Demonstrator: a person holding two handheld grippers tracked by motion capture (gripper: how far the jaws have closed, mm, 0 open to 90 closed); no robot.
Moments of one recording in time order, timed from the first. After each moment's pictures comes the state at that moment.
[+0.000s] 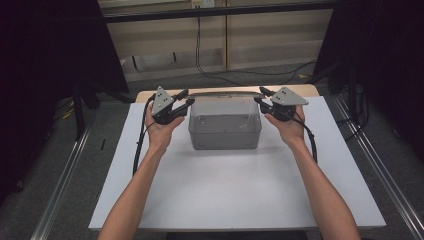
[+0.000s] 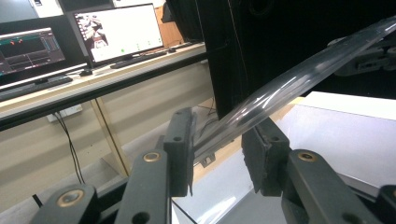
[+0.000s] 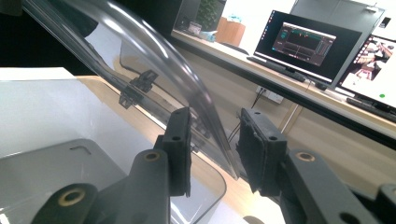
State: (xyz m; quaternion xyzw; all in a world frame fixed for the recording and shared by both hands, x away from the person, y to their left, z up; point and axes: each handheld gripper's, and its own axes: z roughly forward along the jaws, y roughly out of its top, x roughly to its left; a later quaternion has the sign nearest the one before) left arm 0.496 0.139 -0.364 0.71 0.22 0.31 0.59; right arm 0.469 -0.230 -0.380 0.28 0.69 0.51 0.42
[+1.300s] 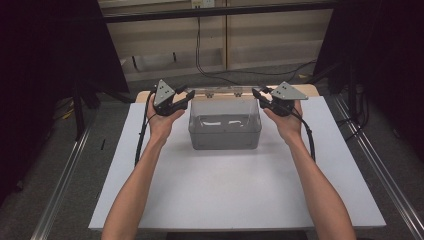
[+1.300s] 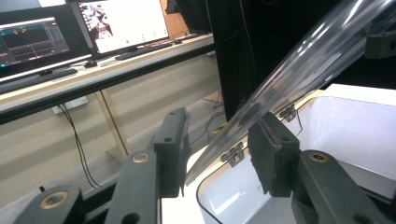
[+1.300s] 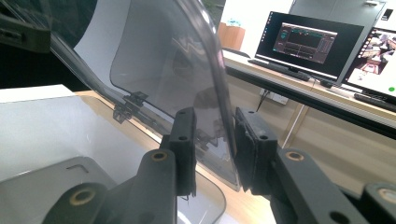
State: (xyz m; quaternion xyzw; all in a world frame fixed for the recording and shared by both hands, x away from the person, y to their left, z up) left arm 0.532 0.138 -0.374 0.72 0.23 0.31 0.57; right arm 0.485 -0.231 -0.381 0.30 0.68 0.54 0.40
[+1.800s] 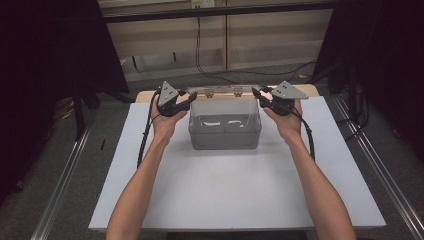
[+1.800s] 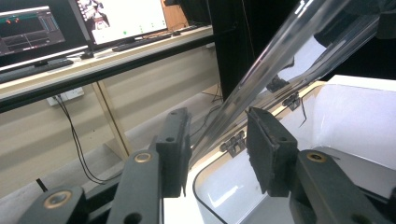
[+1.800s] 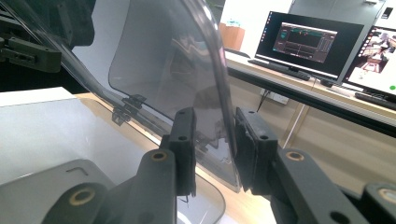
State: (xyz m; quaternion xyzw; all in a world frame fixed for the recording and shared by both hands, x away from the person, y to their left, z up) left arm 0.539 0.132 -0.385 0.73 0.23 0.31 0.57; right arm 0.487 -0.232 -0.380 0.30 0.67 0.54 0.40
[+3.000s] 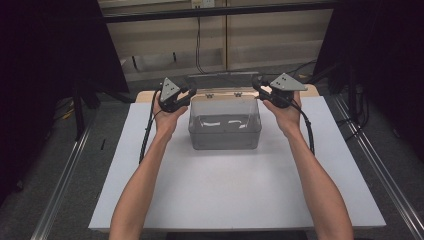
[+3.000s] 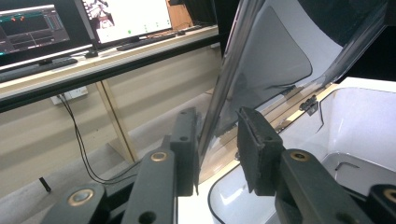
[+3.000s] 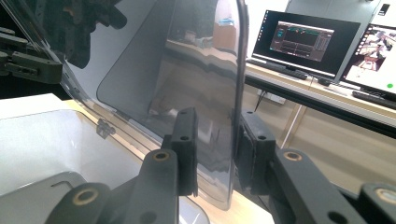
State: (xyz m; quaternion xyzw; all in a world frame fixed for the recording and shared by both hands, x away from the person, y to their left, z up) left arm 0.557 0.130 -0.387 0.73 0.24 0.31 0.57; right arm 0.505 -0.232 -0.369 0.31 0.67 0.54 0.40
